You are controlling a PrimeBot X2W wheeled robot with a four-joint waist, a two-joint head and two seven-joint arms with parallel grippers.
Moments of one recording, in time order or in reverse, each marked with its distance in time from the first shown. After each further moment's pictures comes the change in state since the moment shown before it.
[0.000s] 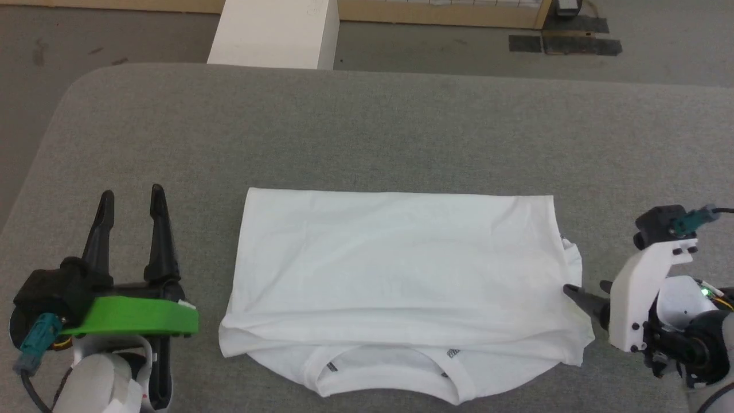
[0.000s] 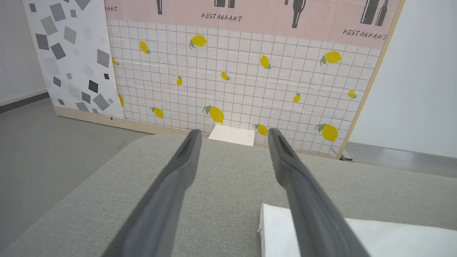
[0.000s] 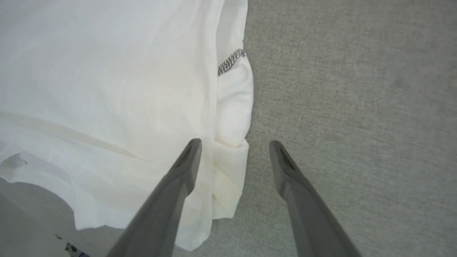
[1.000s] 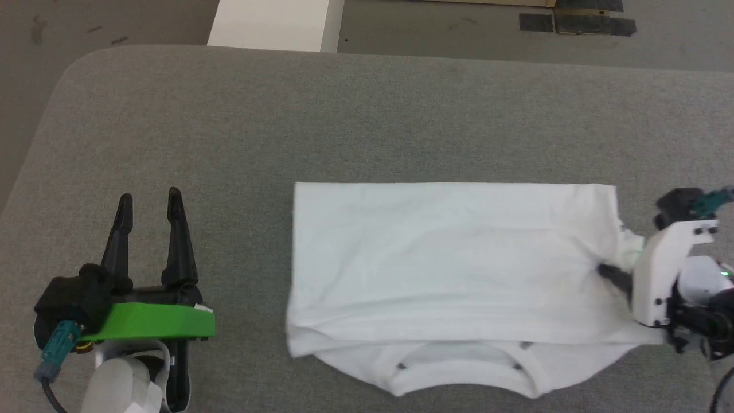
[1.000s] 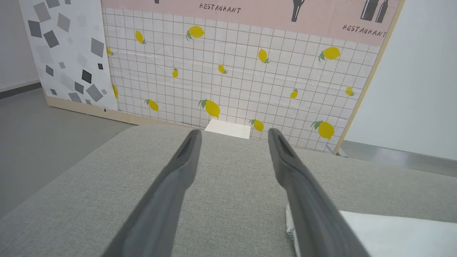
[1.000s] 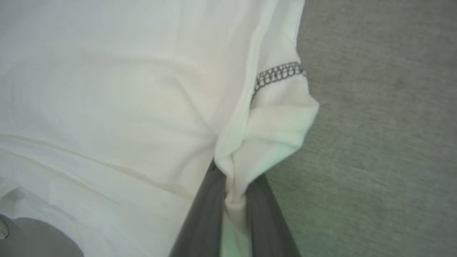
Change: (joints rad) left arm -0.009 -0.207 0.154 0.047 0.169 -0.181 -0.003; right arm -0.125 -0.085 0.059 0.227 0.090 0.001 -0.086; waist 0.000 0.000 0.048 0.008
